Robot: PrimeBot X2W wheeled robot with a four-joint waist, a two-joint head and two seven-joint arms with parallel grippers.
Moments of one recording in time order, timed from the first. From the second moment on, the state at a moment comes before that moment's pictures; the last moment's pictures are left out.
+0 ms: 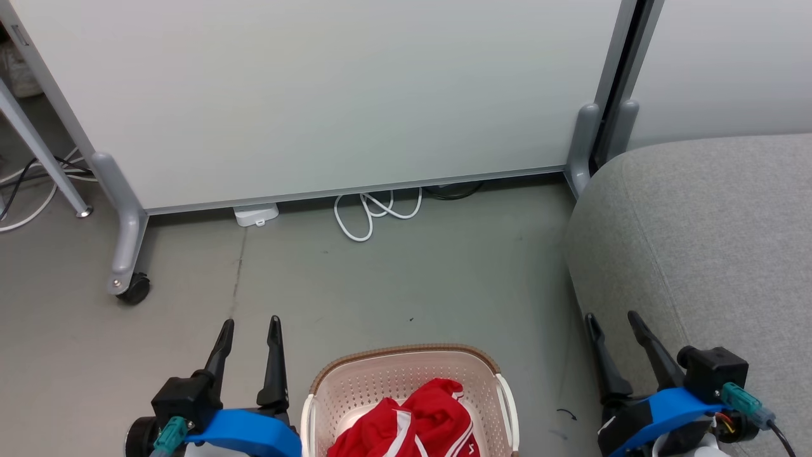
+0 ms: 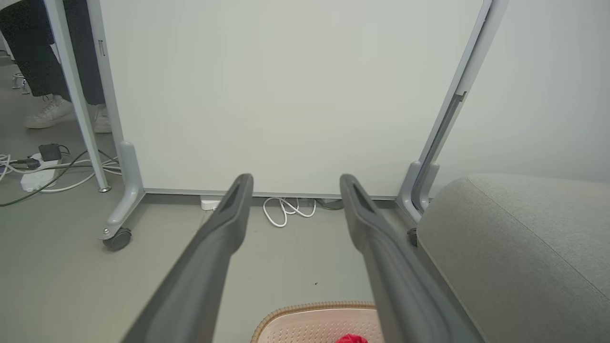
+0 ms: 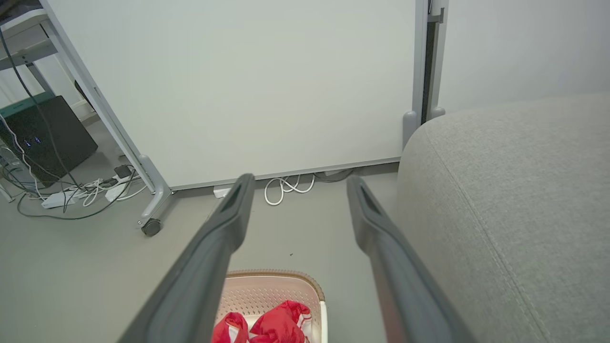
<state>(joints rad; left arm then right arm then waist) -0.04 0.06 -0.15 0.31 -0.27 -0.04 -0.23 -0.09 -0.05 0.03 0.32 0.24 0.13 -0.16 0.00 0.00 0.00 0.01</state>
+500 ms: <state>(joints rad) -0.05 0.06 -0.14 0.34 -0.22 -0.04 -0.26 -0.10 -0.05 0.02 0.33 0.15 0.13 -0.18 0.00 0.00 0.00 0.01</state>
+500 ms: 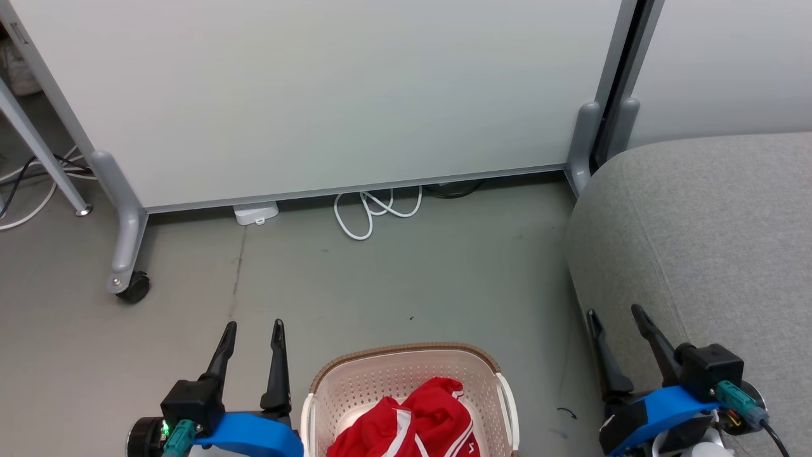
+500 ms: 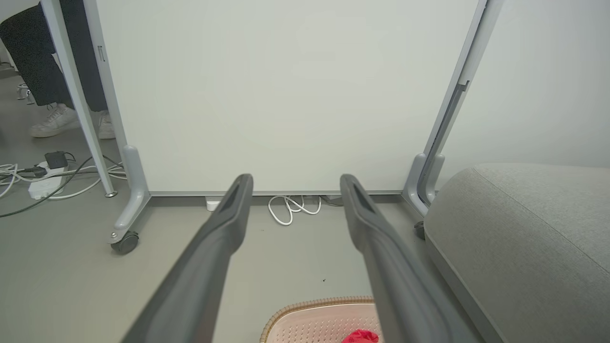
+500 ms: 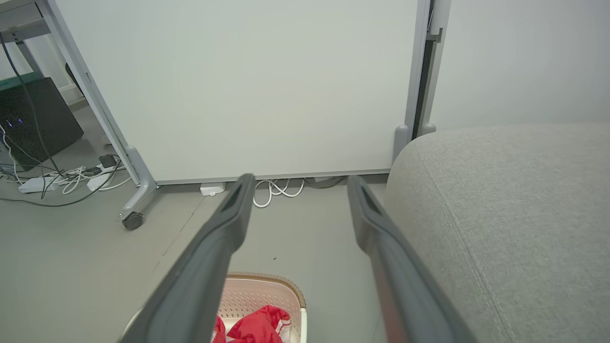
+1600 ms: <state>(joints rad) -0.10 0.05 -0.18 0.43 -0.23 -0.07 -0.25 -0.14 -0.05 0.07 0.32 0.13 0.13 -0.20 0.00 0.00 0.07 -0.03</state>
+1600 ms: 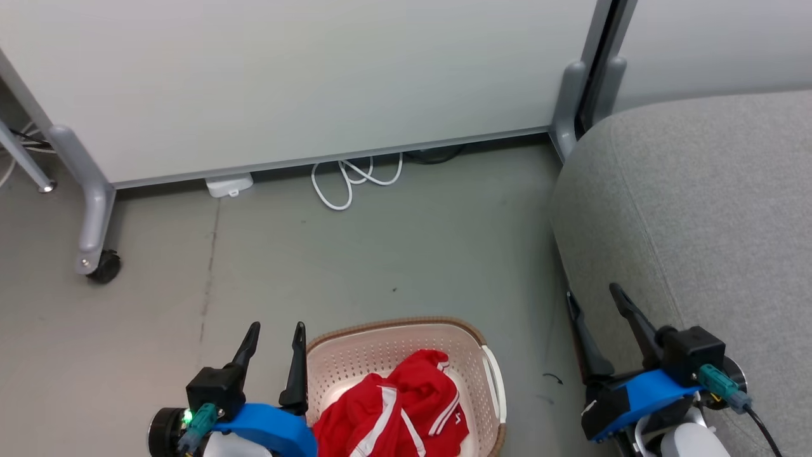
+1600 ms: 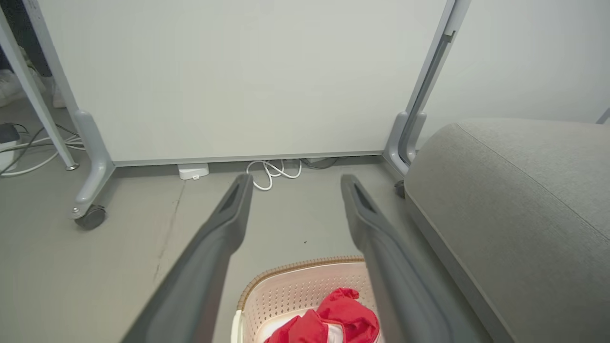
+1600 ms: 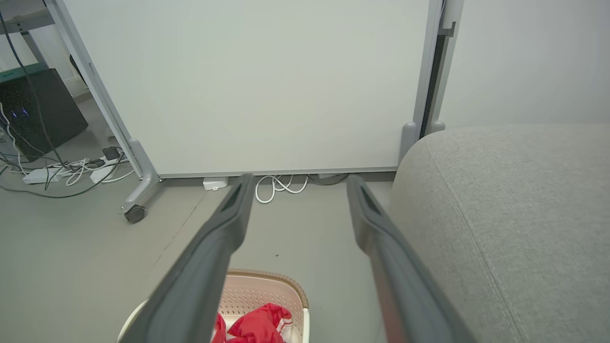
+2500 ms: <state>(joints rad) -0.50 0.13 -0.24 0.99 -0.28 -0.12 -0.13 -0.33 -0.05 0.22 0.24 0.24 0.13 -0.26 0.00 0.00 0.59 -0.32</state>
